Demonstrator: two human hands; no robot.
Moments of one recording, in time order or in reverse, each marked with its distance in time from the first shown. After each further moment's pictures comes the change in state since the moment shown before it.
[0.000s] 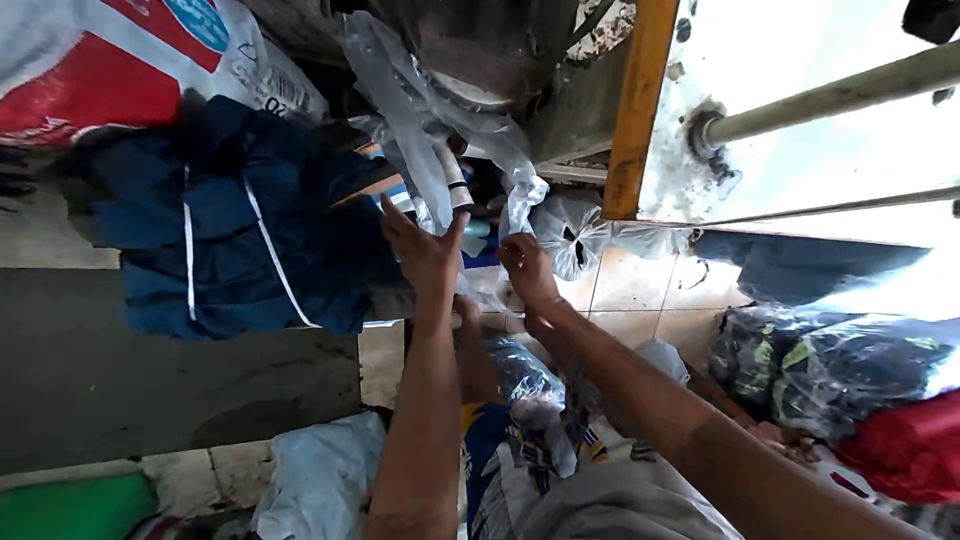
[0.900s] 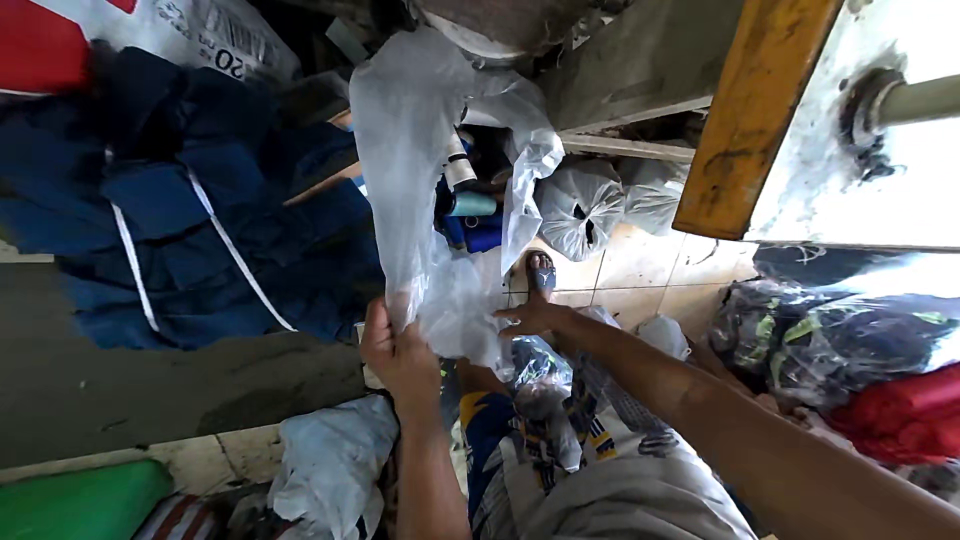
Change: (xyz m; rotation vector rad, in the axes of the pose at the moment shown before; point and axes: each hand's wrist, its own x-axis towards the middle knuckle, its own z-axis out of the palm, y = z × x) left_hand -0.083 -0.053 -0.066 -0.539 0.061 0.107; right_hand -0.053 0.130 0.070 -0.177 -1.167 0.196
